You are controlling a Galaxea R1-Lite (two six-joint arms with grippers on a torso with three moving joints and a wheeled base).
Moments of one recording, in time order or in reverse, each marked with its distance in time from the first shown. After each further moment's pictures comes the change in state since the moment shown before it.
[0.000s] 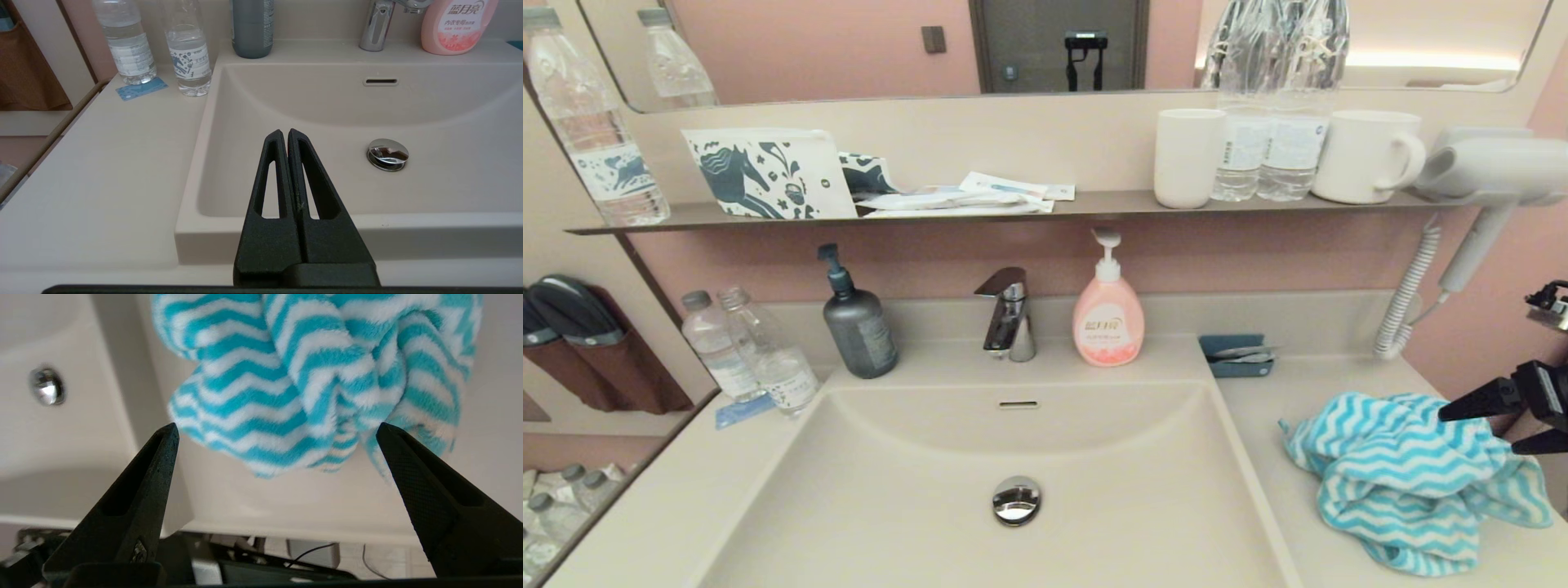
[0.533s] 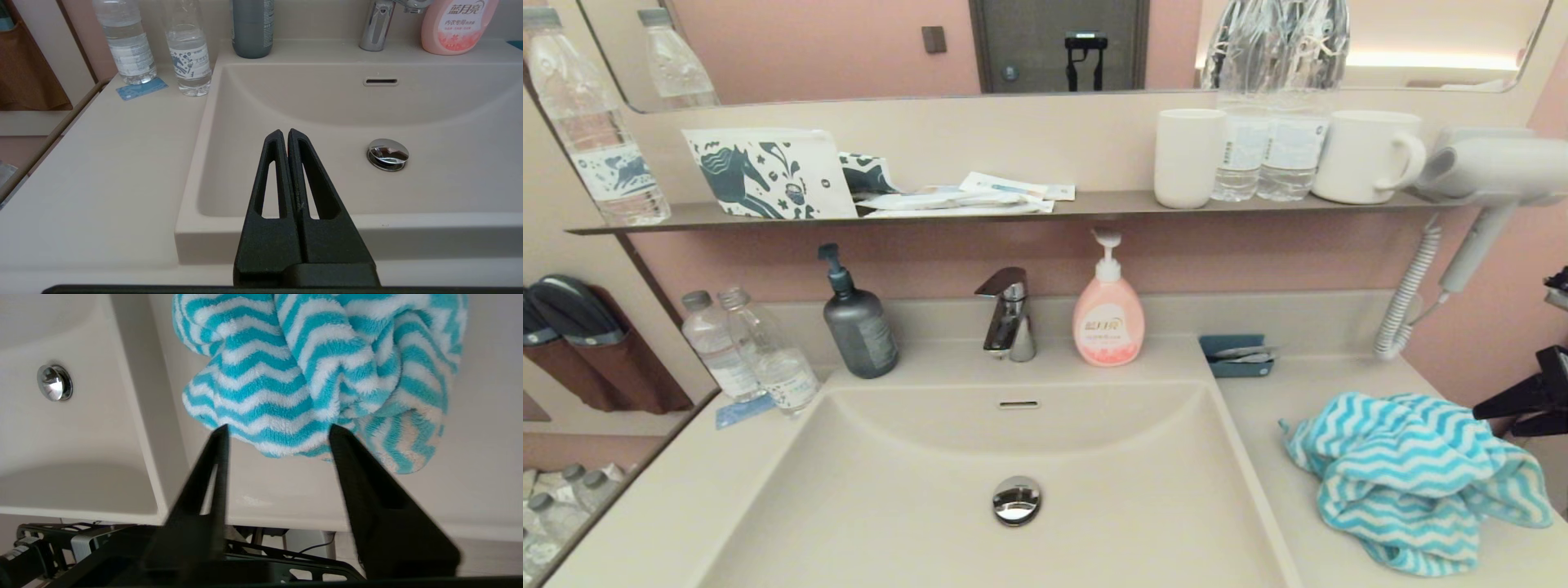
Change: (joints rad) left arm 0.000 0.000 0.000 0.000 0.000 -0.001; right arm -0.002 -0.037 -0.057 0.071 -0.005 -0.016
